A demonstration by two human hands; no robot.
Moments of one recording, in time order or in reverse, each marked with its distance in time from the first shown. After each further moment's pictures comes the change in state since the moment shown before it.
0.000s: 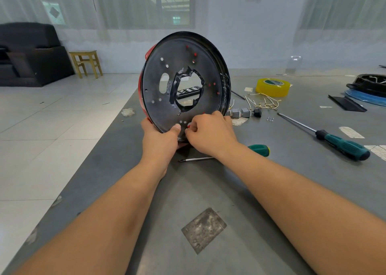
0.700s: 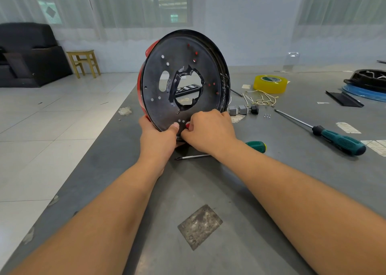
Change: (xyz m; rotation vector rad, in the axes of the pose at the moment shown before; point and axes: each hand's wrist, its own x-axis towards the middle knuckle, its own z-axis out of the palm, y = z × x) left_hand -0.004 0.002 0.001 0.119 -0.009 0.026; right_hand 0.001 0.001 -0.002 -0.098 0.046 -0.029
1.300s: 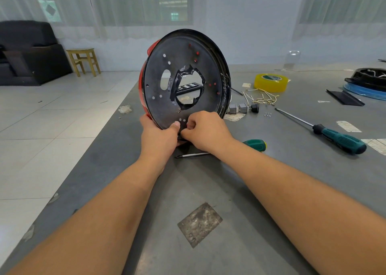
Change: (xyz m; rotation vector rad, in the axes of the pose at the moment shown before) left_hand 0.000 0.001 0.001 0.053 0.002 0.004; right_hand -0.003 -0.004 -0.004 0.314 -0.131 0.068
